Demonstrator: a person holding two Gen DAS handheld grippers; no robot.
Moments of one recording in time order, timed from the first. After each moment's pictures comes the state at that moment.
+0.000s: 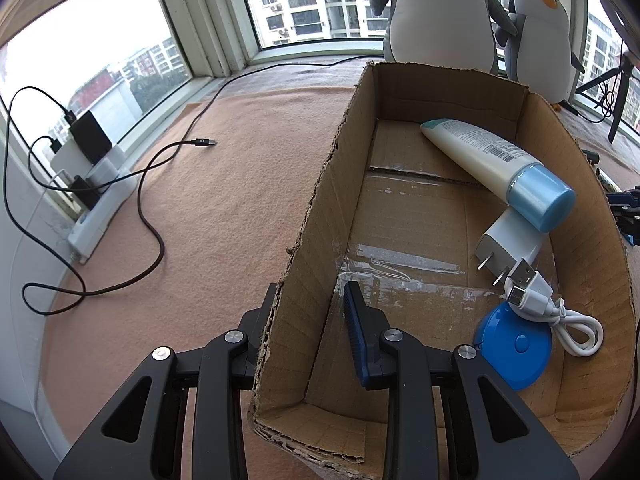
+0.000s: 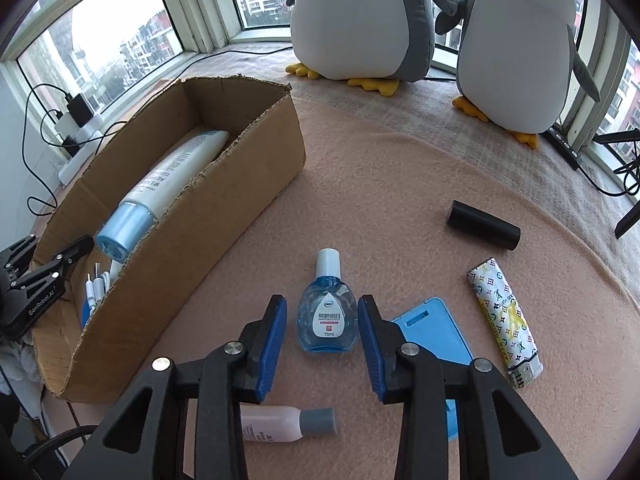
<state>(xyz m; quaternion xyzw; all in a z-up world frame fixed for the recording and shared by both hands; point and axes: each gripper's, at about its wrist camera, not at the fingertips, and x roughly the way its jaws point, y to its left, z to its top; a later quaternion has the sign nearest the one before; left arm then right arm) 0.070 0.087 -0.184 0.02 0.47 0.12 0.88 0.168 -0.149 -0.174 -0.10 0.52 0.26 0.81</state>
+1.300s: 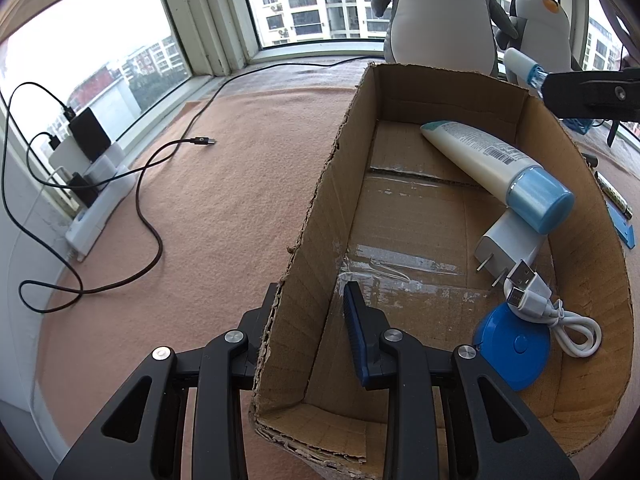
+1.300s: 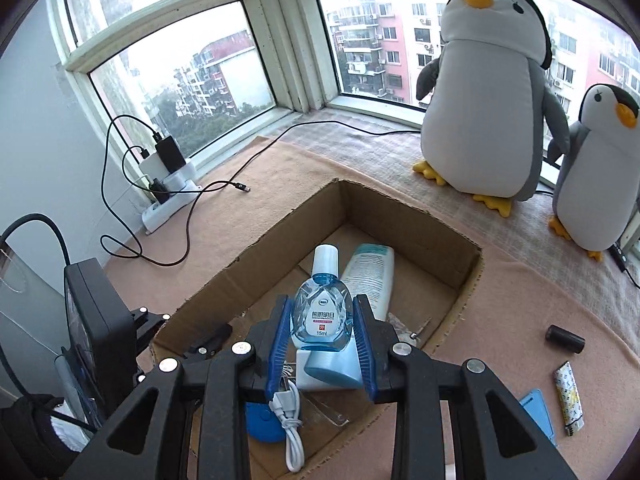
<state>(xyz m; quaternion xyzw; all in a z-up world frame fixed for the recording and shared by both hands) 0.069 0.086 -0.185 0.02 0.47 0.12 0.88 0.141 -0.040 -0.092 -0.07 0.44 0.36 0.82</state>
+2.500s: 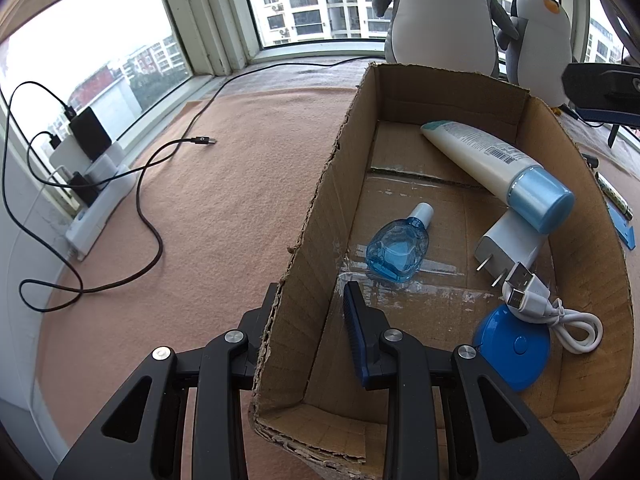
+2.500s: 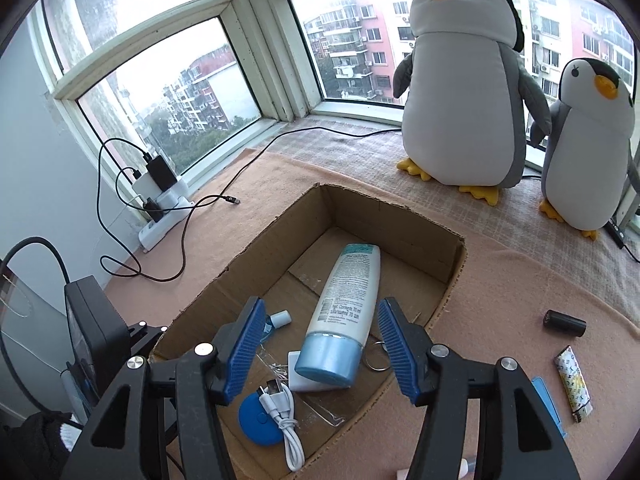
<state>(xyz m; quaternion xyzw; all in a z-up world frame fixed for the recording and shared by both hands) 0.069 0.087 -0.185 0.02 0.47 0.12 0.88 0.145 -0.067 -0.091 -0.03 0.44 0.34 0.83</state>
